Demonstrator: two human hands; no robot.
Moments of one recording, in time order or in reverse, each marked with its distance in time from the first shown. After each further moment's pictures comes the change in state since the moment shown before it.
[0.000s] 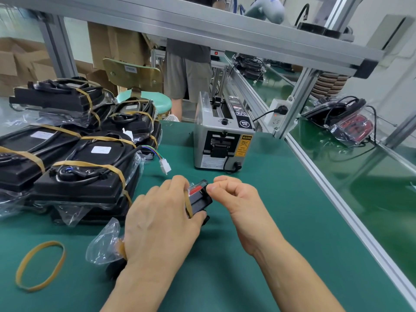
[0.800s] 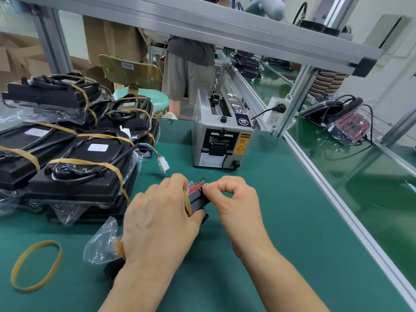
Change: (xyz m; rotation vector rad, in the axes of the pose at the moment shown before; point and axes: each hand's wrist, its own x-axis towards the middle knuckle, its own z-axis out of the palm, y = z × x) left_hand 0.001 0.000 0.001 0.013 0.077 0.059; right_hand -0.006 0.004 0.015 -0.152 0.204 -0.084
